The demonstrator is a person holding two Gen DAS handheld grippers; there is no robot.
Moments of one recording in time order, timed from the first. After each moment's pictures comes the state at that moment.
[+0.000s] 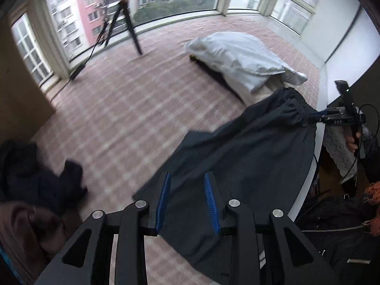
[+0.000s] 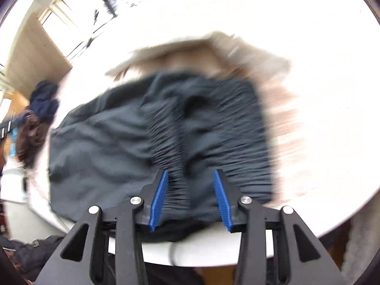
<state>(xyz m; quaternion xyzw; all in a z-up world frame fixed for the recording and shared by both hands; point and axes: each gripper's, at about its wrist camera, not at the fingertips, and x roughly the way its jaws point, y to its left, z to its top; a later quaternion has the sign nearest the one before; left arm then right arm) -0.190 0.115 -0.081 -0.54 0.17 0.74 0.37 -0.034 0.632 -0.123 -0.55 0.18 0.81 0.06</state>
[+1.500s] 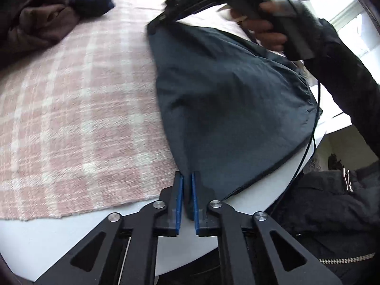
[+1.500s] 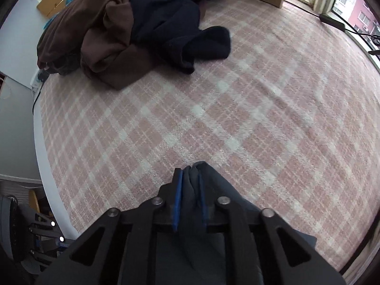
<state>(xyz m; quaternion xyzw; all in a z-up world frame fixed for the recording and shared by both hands) -0.041 0.025 -0.187 -0.59 -0.04 0.75 0.29 -0.292 0.243 -0.171 -0.60 -0.11 0.74 -0.29</state>
